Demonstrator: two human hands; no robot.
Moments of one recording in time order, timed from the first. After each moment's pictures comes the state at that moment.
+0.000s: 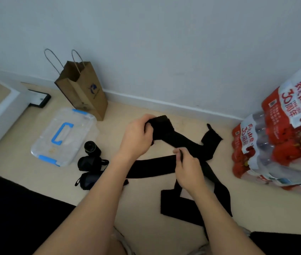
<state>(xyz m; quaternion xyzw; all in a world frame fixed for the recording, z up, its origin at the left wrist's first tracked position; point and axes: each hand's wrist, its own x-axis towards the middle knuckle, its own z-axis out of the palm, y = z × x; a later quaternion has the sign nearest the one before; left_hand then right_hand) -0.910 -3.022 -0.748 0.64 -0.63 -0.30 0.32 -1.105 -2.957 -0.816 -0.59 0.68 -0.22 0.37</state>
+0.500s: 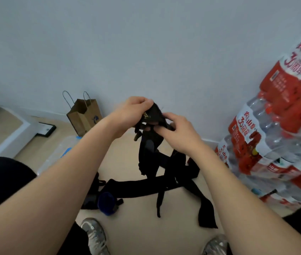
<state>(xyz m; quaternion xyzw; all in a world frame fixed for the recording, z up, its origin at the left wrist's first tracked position) -0.915 -3.018 -0.551 0.54 -0.58 -0.50 0.35 -1.104 -3.001 -0.601 -0.69 0.57 -0.31 0.33</state>
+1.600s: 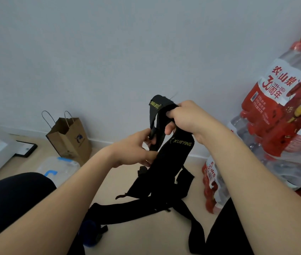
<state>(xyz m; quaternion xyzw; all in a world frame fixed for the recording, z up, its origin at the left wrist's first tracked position) -0.956 -3.035 -0.571 0.50 -0.68 -0.51 0.18 -1.151 -3.063 -0.499 -0.57 0.65 -0.26 0.44</state>
